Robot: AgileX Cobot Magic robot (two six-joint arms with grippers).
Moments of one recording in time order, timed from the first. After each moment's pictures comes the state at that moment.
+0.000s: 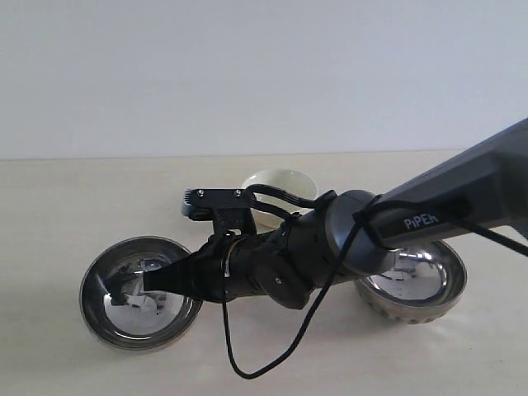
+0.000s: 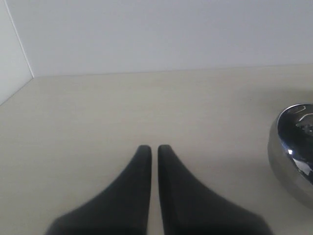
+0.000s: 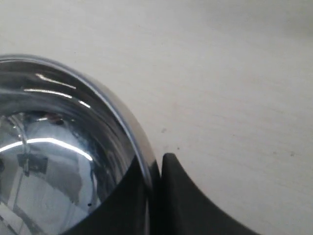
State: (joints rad) left arm 0.11 0.00 0.00 -0.02 0.28 0.09; right arm 0.84 2.11 -1.20 -0.08 -0.12 0.55
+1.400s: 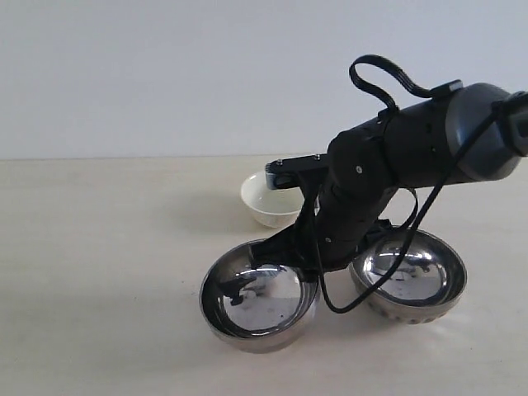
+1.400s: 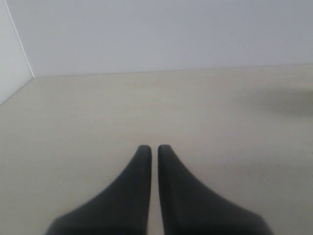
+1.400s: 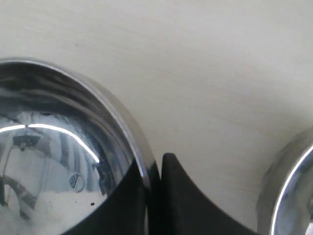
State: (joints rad) left arm 0.11 0.00 0.00 -0.02 0.28 0.09; right arm 0.64 1.87 -1.20 -0.04 0.56 0.31
